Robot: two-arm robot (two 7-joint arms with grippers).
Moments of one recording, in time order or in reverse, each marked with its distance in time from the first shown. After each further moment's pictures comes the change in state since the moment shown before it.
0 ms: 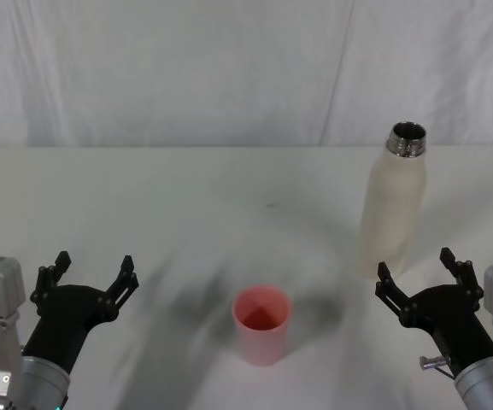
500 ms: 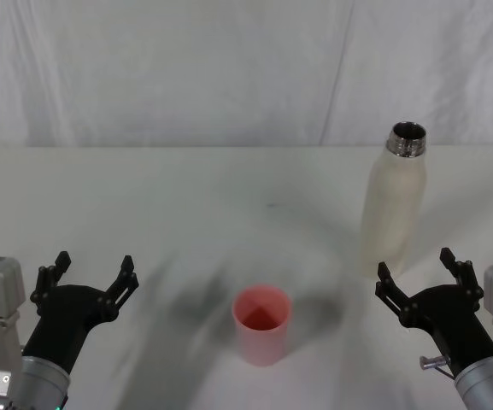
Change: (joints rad) left arm 0.000 0.000 0.000 0.000 0.000 0.000 0.000; right arm 0.000 0.000 0.000 0.000 0.000 0.000 0.000
